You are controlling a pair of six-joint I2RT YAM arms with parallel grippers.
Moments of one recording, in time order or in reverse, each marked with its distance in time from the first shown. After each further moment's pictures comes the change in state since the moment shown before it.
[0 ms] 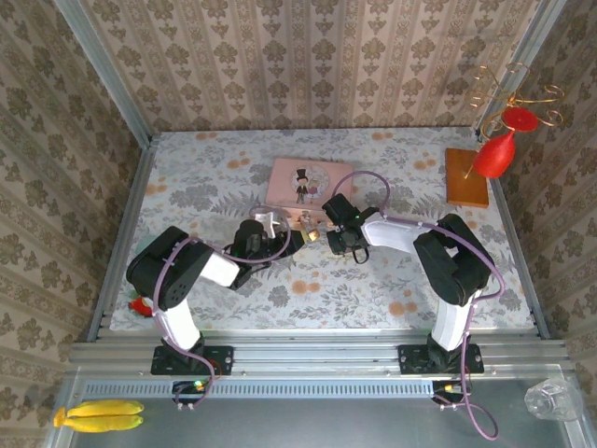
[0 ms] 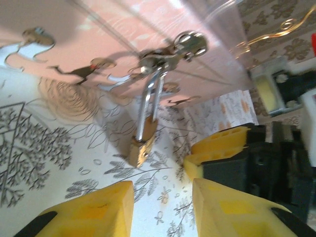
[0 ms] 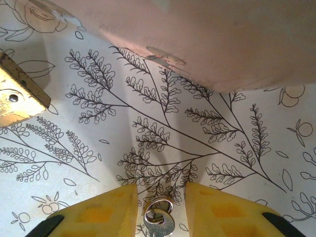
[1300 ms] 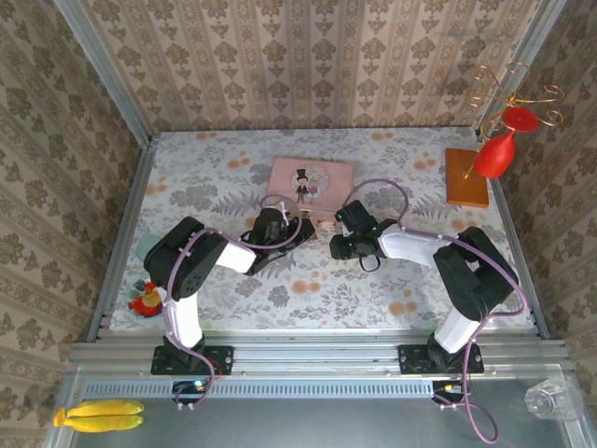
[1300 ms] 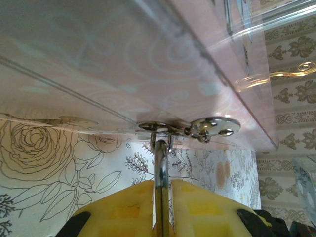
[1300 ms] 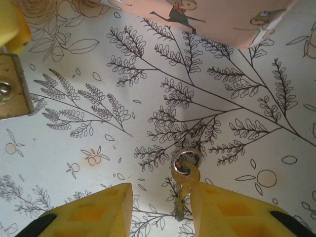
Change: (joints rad) left arm -0.062 0.120 0.213 -0.142 -0.113 -0.190; right arm -0.037 -0.149 -0.179 0.156 -0.163 0.063
